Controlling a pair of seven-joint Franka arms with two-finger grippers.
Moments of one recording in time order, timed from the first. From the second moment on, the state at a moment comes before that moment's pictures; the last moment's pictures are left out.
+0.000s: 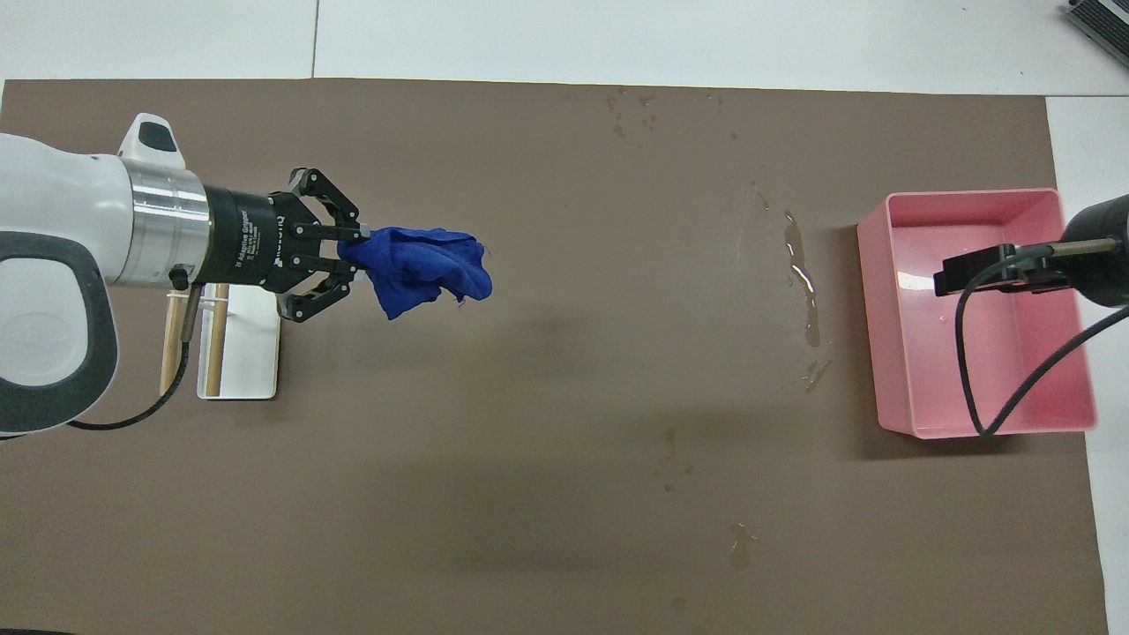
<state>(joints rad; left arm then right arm) -0.02 0.02 -0.23 -1.81 -0.70 2.01 -1.31 -0.10 -0.03 0.11 -1.63 0.08 1.63 0.03</state>
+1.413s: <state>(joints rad) -0.39 0.03 -0.37 -1.90 -0.93 2.76 -1.77 0.10 -0.03 0.13 -1.82 0.69 2.03 1.27</state>
